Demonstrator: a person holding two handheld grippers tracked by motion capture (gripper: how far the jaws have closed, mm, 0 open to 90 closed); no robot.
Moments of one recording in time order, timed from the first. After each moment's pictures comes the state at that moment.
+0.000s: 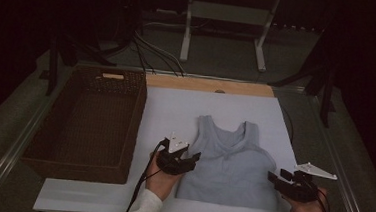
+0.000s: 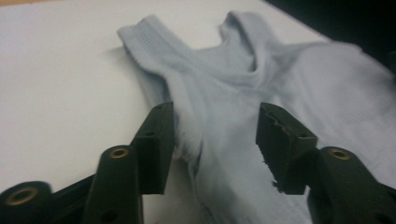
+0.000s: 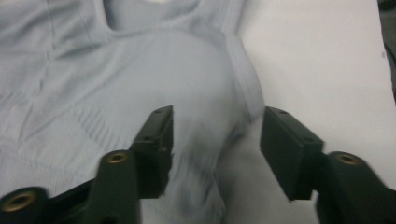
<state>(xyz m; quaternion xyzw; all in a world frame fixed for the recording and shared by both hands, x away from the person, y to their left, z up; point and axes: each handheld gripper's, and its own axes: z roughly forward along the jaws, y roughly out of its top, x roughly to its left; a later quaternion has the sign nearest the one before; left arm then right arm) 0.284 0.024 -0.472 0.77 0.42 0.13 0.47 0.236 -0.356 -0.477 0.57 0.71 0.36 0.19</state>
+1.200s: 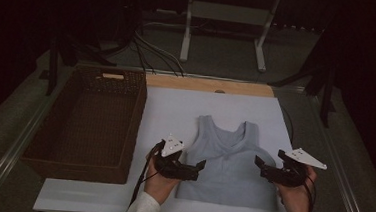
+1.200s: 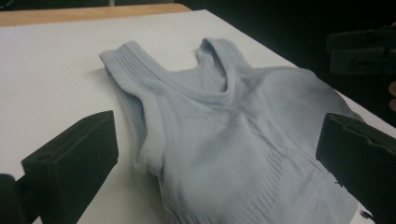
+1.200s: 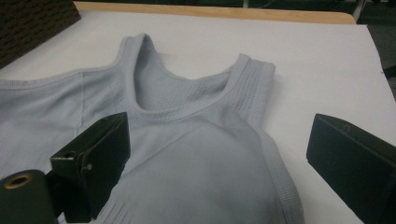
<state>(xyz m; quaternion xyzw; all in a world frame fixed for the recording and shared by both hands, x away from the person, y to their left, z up) 0.271 0.029 -0.464 0.76 0.40 0.11 0.51 0.266 -0.326 -0.463 0.52 0.70 0.42 0.24</state>
